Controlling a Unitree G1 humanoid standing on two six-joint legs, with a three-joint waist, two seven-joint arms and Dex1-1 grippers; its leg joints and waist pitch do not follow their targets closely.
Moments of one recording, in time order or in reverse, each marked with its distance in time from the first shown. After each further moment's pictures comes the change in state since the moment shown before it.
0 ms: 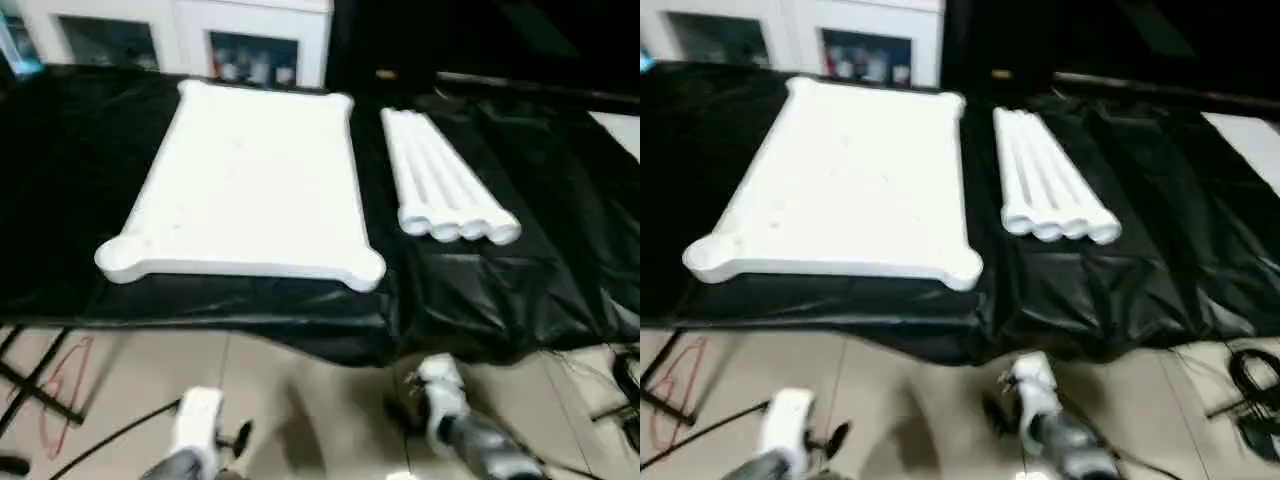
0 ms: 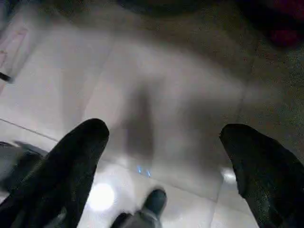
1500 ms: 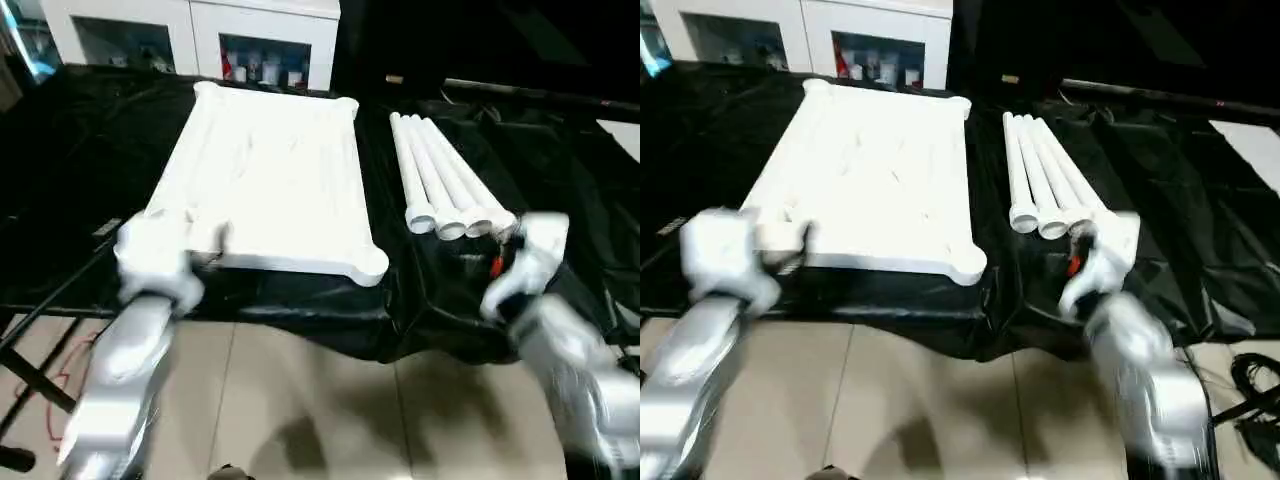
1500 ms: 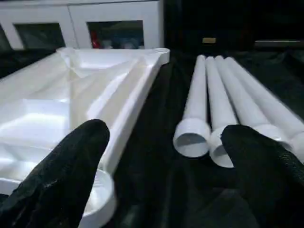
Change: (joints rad) left arm -0.282 -0.002 0.066 -0.907 -0.019 0.365 0.223; right arm -0.082 -0.085 -0.189 -0.969 0.279 0.422 -0.281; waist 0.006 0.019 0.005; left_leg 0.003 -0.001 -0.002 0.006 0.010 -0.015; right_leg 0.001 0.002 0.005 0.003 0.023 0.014
